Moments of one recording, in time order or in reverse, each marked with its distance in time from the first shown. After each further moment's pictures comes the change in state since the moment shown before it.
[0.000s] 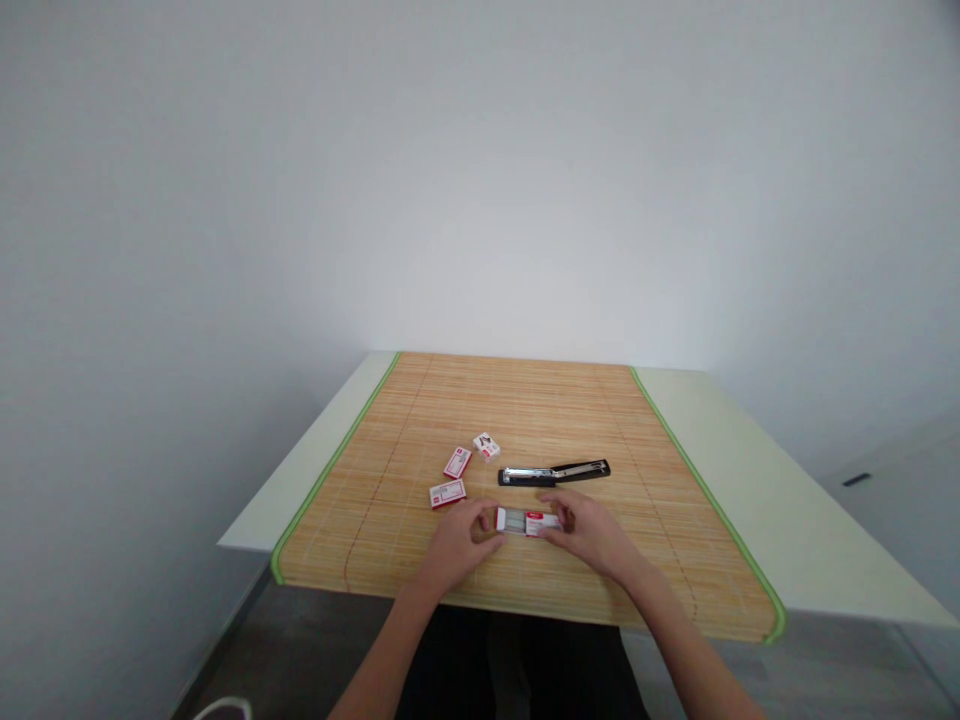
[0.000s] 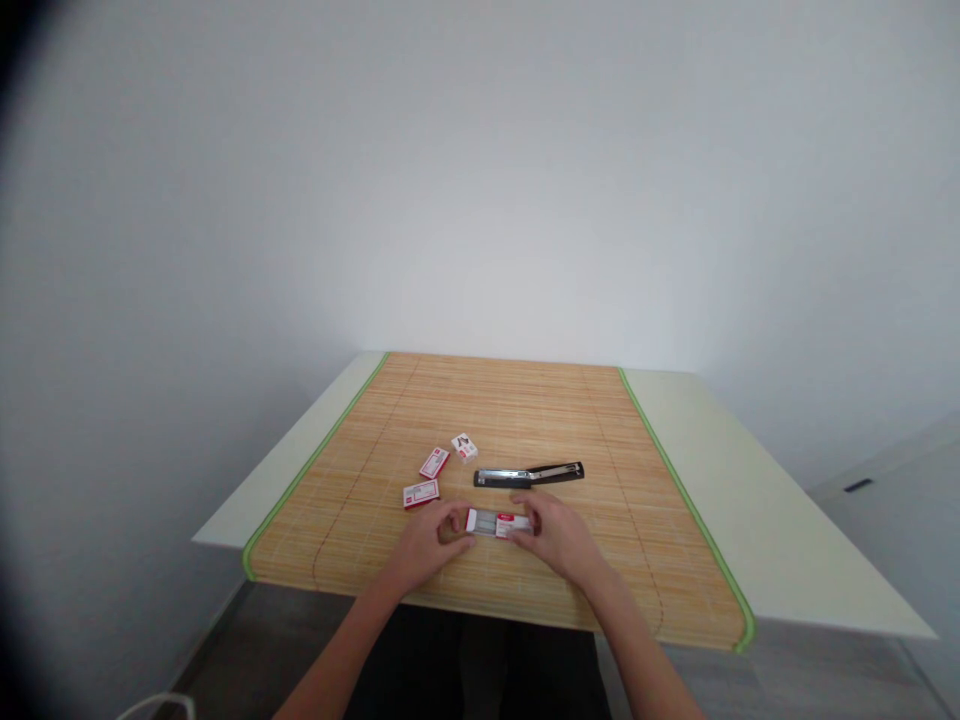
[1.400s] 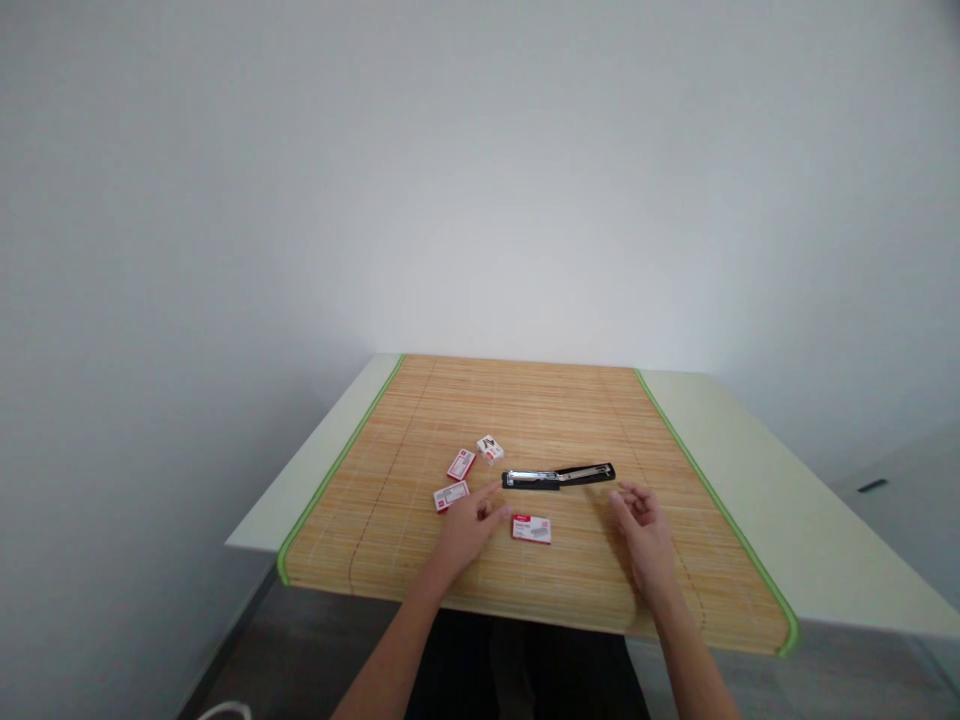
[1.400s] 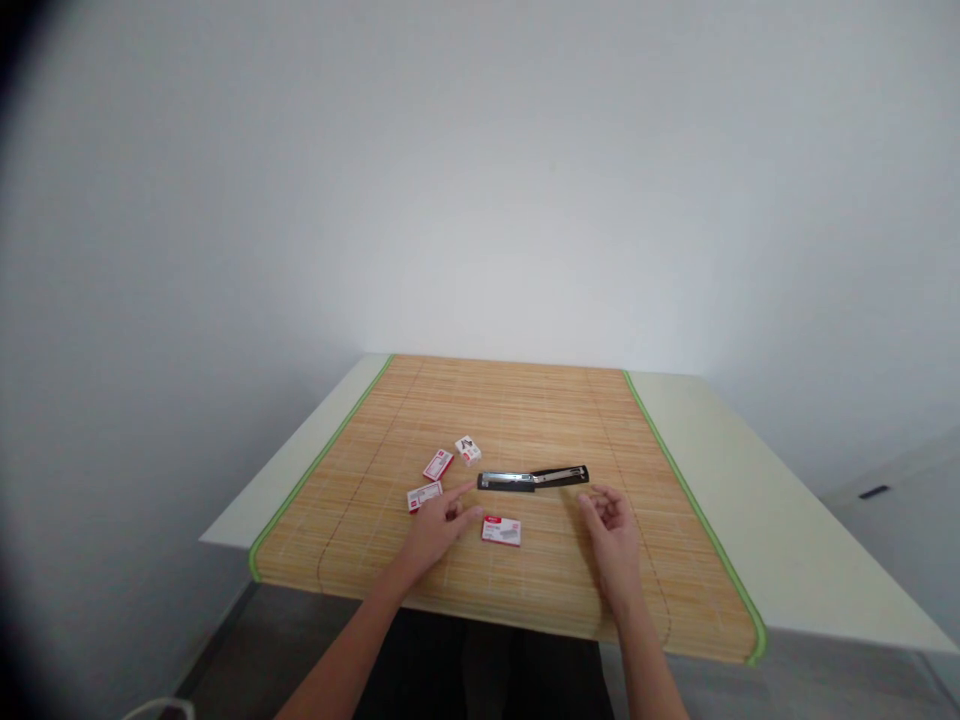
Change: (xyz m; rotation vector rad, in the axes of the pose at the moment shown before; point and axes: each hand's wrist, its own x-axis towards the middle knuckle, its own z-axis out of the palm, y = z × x) left_hand 0.025 0.002 0.004 -0.014 -0.031 -0.182; right_hand -0.024 0.057 0.004 0.745 0.730 0.230
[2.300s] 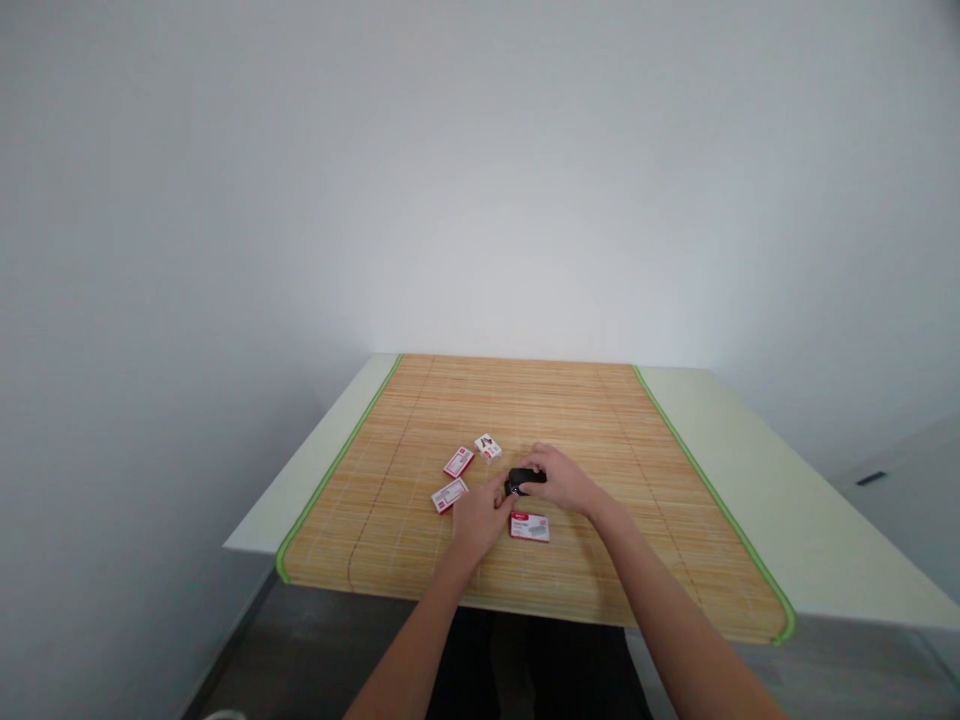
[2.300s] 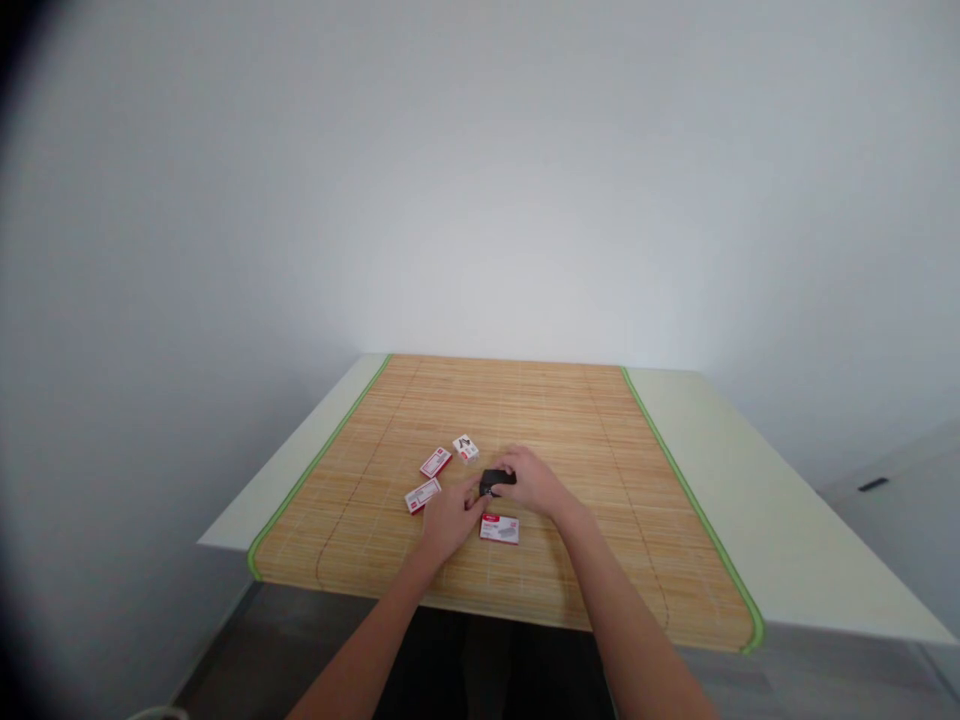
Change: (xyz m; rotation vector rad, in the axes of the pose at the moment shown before) left_hand 0.025 0.015 0.020 0.272 0.064 -0.051; right_hand 0.064 -0.053 0.108 -0.609 -0.896 -0.434
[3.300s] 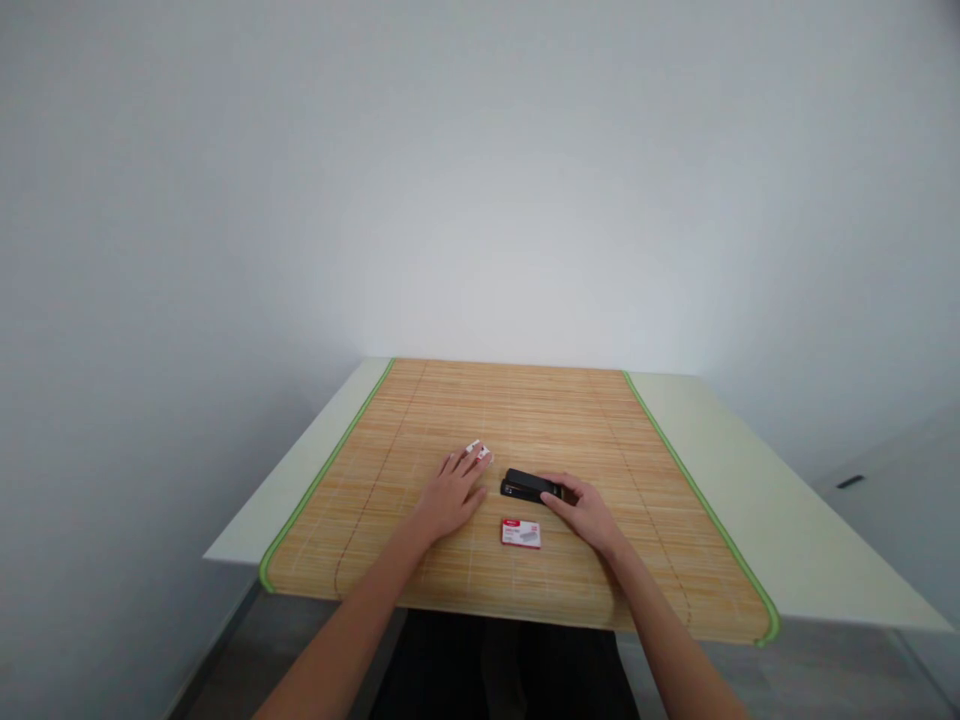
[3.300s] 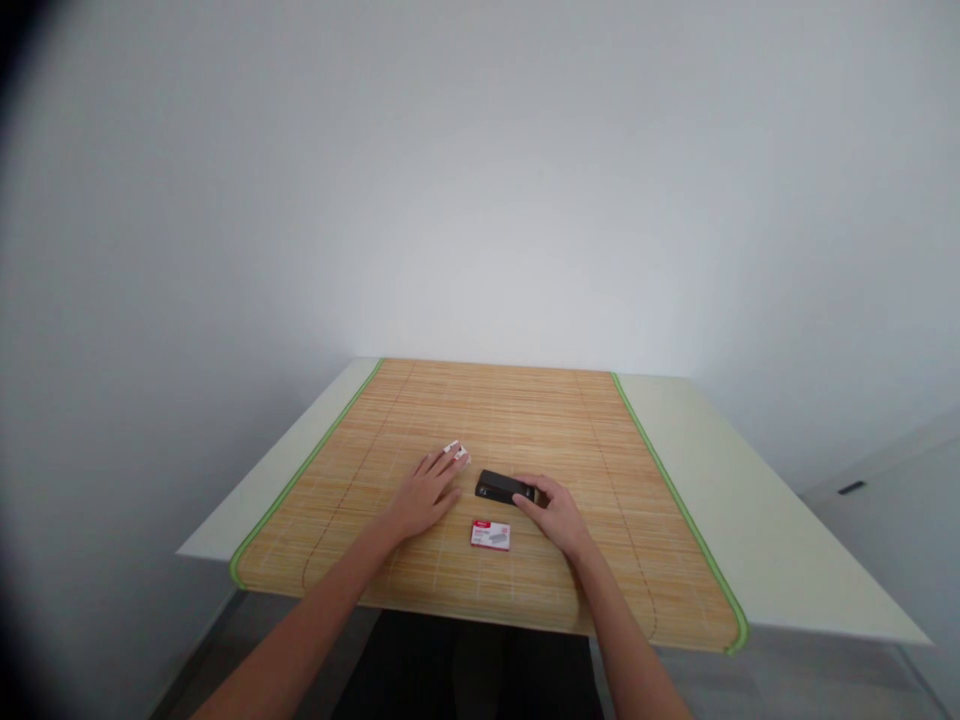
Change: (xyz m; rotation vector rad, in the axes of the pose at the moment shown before) left_hand 0.031 -0.045 -0.042 0.291 0.041 0.491; right_hand -0.071 0.042 0.020 0.285 0.281 0.243
